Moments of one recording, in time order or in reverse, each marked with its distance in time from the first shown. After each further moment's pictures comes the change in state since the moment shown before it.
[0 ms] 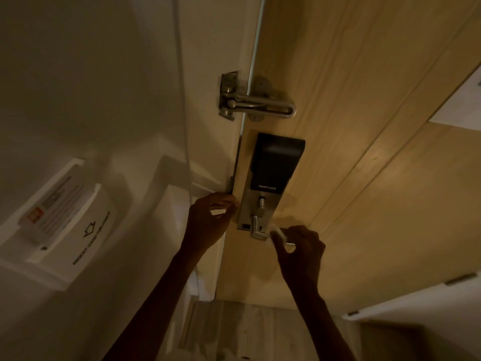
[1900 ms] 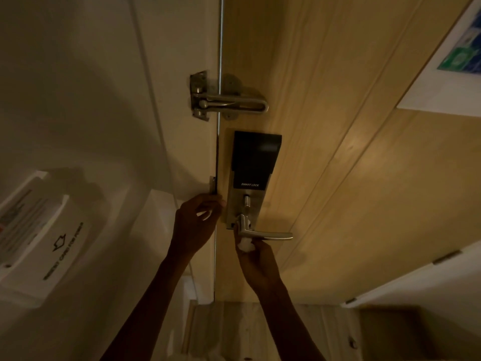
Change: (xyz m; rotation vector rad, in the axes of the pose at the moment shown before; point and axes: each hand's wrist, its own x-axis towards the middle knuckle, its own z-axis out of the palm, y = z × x) left_hand -0.002 0.002 0.002 -0.017 -0.059 -0.029; right_hand -0.016 -0.039 0.040 2.046 -0.254 1.266
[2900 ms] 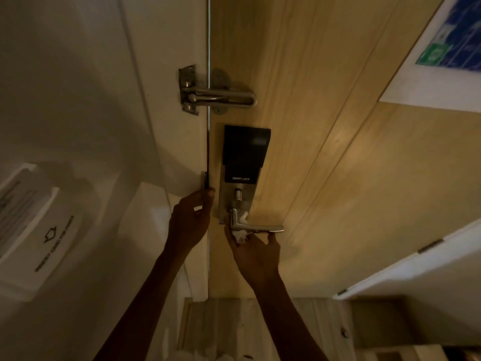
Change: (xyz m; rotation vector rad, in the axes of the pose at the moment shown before) left_hand -0.005 0.008 0.003 0.137 -0.010 -0.003; right_hand -0.016 -0.010 0.006 0.174 -0.031 0.047
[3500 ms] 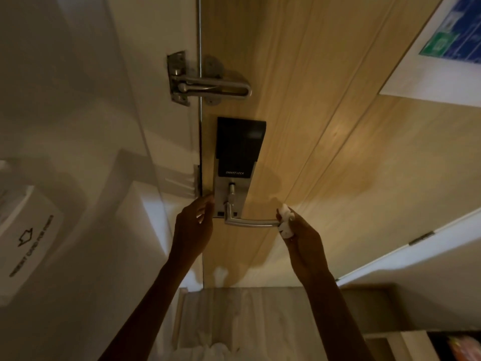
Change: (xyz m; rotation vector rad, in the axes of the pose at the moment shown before) left_hand -0.024 -0.009 0.021 -0.002 -0.050 -0.047; right_hand -0.030 -0.095 -0.007 -0.691 0.144 -0.462
